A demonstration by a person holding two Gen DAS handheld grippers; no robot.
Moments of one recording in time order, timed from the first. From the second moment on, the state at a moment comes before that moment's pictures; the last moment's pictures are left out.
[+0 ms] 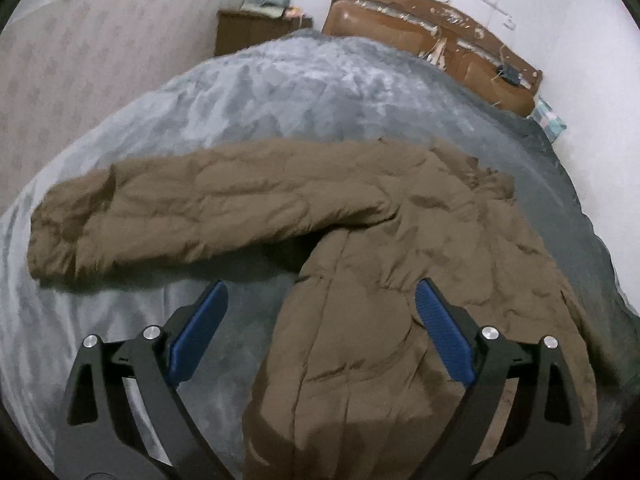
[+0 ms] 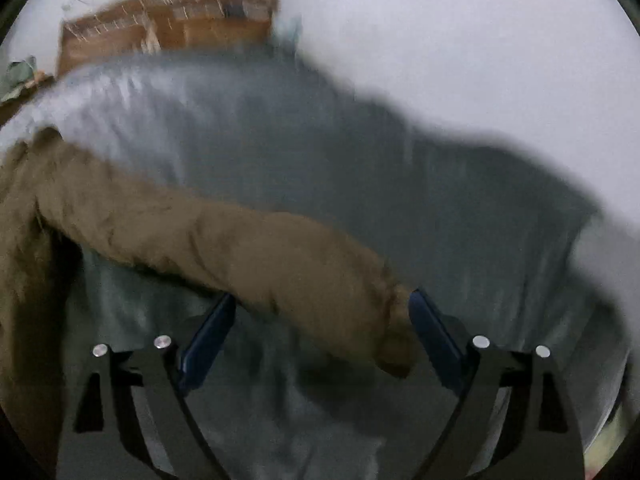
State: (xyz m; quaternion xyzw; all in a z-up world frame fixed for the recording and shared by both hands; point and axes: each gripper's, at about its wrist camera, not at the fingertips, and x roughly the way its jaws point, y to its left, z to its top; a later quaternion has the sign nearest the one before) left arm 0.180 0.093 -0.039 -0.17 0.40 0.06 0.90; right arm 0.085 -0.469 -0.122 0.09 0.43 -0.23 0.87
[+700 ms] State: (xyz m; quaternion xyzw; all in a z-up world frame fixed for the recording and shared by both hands) left arm 0.188 0.058 -0.041 -0.10 0.41 0.05 0.91; right arm 0.095 -0.485 -0.181 0.25 0.46 -0.25 0.81
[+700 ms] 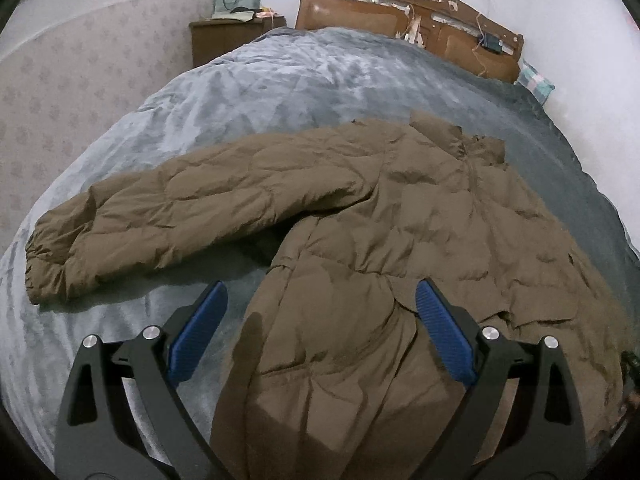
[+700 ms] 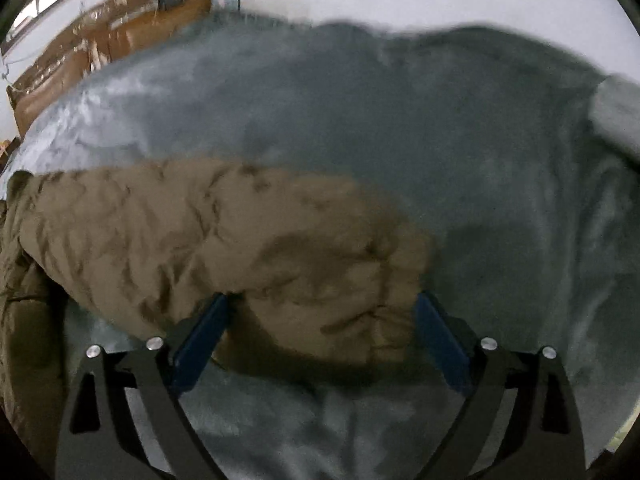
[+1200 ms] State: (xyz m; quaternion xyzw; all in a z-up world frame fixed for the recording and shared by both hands) left arm 0.200 0.026 -0.027 -0.08 0.38 0.01 0.92; right arm 0.137 -0.458 -0.081 0.27 0.31 -0.14 0.90
